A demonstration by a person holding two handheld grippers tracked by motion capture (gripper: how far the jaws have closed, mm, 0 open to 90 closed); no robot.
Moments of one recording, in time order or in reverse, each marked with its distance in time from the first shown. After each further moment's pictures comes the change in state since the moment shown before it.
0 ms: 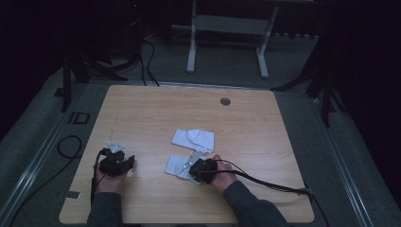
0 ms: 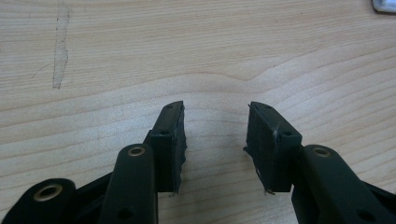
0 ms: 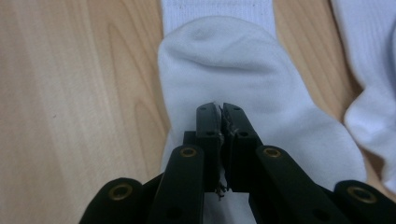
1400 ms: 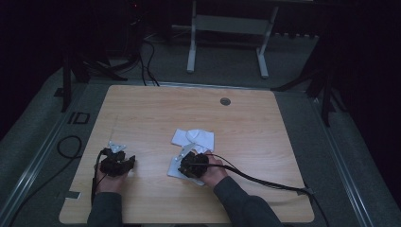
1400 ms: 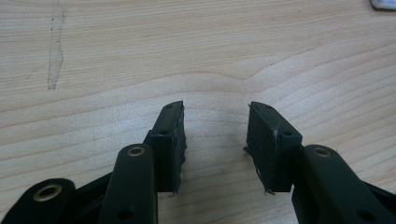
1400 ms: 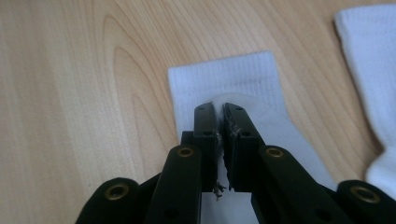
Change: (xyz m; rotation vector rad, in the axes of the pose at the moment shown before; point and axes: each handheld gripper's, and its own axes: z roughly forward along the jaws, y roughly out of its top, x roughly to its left) left arm -0.002 0.000 0.001 0.005 -0.001 0.008; right arm -0.004 0.033 0.002 -0.053 0.081 0.064
